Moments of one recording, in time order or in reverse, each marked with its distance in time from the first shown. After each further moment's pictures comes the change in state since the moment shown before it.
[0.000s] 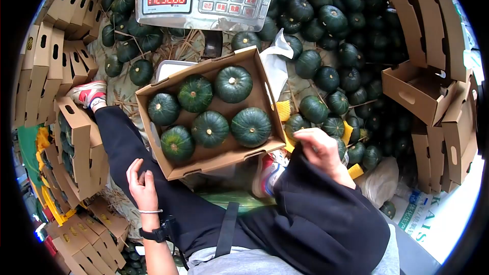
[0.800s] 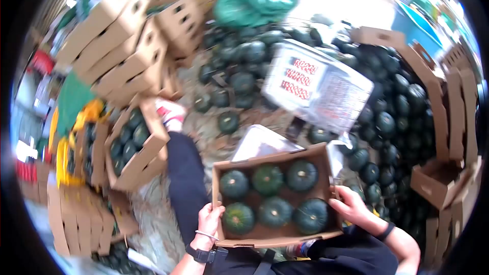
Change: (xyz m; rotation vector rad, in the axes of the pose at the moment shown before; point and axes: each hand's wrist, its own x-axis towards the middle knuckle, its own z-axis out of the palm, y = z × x) left_hand -0.011 -0.004 0.013 -0.689 -0.022 -0.501; right_hand 0.084 -0.044 -0.007 0.117 -0.417 0.228
